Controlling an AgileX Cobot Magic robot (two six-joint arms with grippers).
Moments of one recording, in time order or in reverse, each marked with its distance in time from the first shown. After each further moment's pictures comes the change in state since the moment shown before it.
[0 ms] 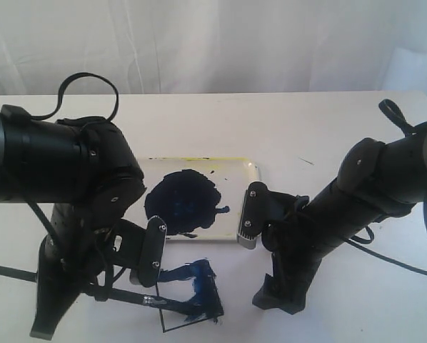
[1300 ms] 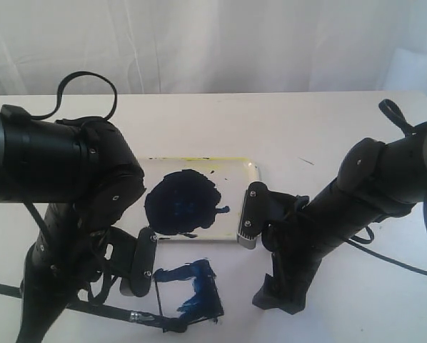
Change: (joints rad) left arm 0.000 0.000 0.000 -0.051 0.101 0.018; right arm 0.000 0.000 0.000 0.000 0.000 0.000
